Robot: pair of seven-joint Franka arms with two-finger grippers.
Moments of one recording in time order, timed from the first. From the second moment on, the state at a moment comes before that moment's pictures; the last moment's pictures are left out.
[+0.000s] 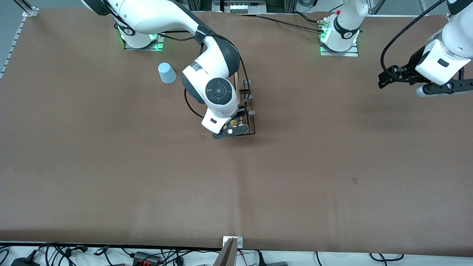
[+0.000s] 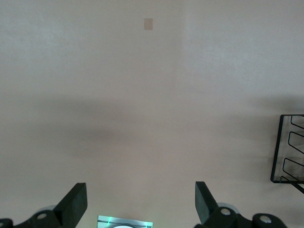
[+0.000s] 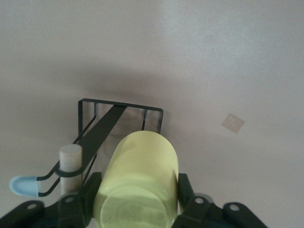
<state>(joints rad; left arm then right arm) 0.08 -0.08 -0.15 -1.75 -0.02 1.57 -0.21 0.57 0.77 0.23 -1.22 -0.04 1.86 0.54</state>
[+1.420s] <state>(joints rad) 0.09 -0.08 -0.15 -1.75 -0.02 1.57 -0.21 0.54 0.54 -0.01 -1.21 -0.06 1.80 0.57</state>
